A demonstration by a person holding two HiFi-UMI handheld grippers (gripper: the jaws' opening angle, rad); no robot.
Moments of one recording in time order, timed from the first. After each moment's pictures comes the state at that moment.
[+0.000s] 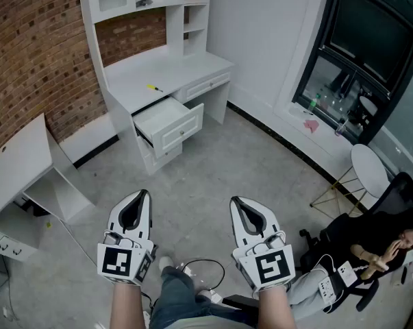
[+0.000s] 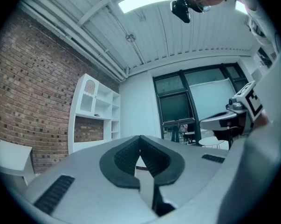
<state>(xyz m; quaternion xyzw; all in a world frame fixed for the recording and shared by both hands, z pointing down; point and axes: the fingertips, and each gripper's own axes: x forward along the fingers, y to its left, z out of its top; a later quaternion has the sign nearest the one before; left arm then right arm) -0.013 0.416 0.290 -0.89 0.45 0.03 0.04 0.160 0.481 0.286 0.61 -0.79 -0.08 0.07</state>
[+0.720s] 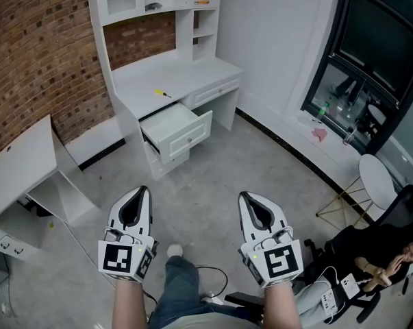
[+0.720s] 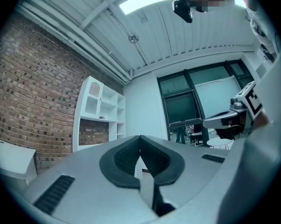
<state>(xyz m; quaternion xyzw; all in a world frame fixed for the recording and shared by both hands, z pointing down) -0.020 0.380 0.283 -0.88 0.48 0.04 0.05 0.175 0.442 0.277 0.61 -0.79 -0.08 0.06</state>
